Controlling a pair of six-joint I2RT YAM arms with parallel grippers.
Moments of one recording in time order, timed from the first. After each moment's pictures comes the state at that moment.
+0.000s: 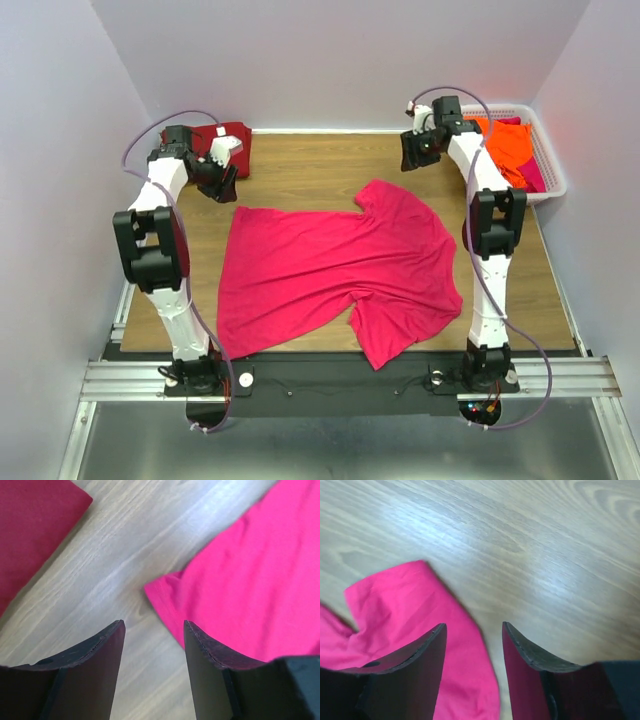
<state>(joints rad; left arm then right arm) 0.11 1.93 1.62 -0.74 0.57 0.68 0.08 2.35 2.25 -0.83 -0.35 -0.23</state>
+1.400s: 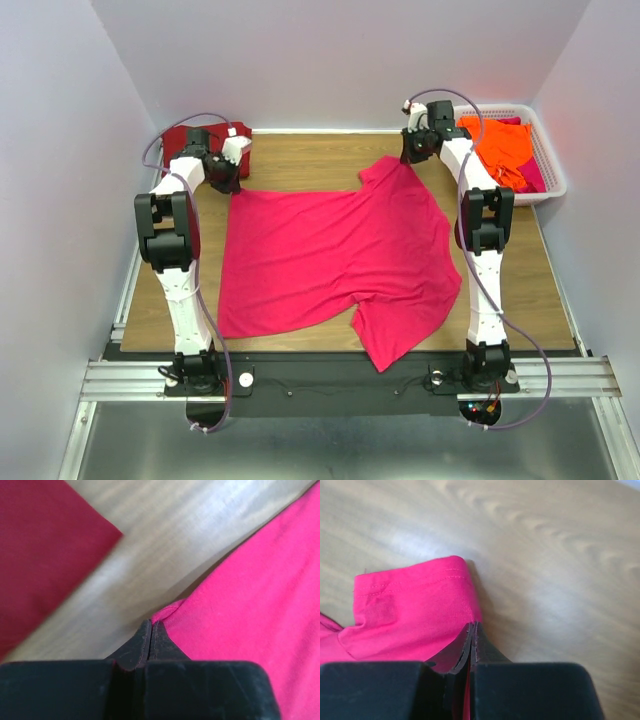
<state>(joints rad) 0.06 2.20 1.74 -0.57 0.50 0.56 0.08 2.53 2.36 -0.67 -0.38 -0.18</state>
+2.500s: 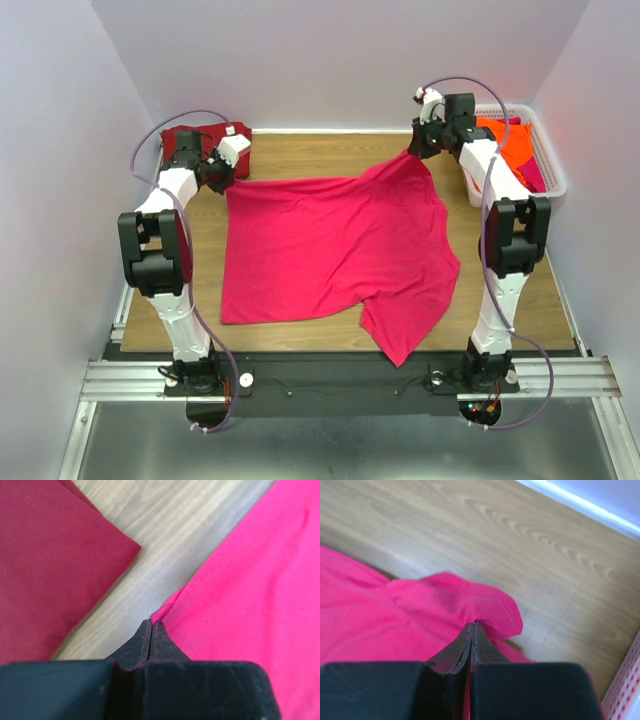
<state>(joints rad) 0.06 1.94 1.51 -0.38 0.48 0.67 0.08 2.14 1.97 -0.49 -0.40 -0.21</state>
